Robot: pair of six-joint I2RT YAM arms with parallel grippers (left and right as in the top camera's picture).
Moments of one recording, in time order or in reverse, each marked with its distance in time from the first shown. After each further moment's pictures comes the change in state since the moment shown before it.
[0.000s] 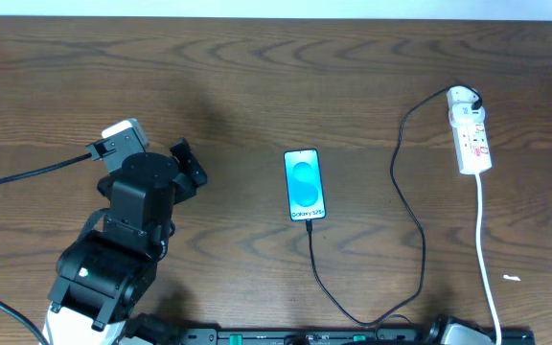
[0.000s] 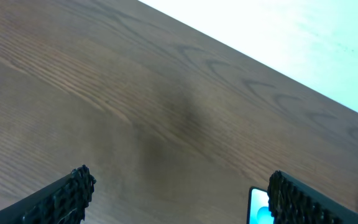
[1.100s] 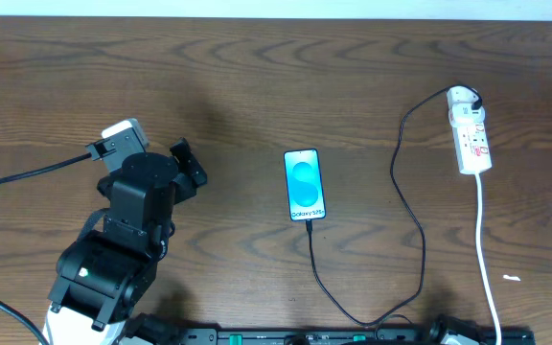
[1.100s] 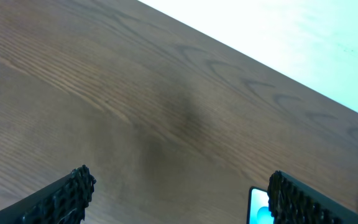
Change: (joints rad) left arm 0.000 0.000 0.000 0.000 0.000 0.000; right arm 0.000 -0.333 -0.010 0.060 -0.082 0.021
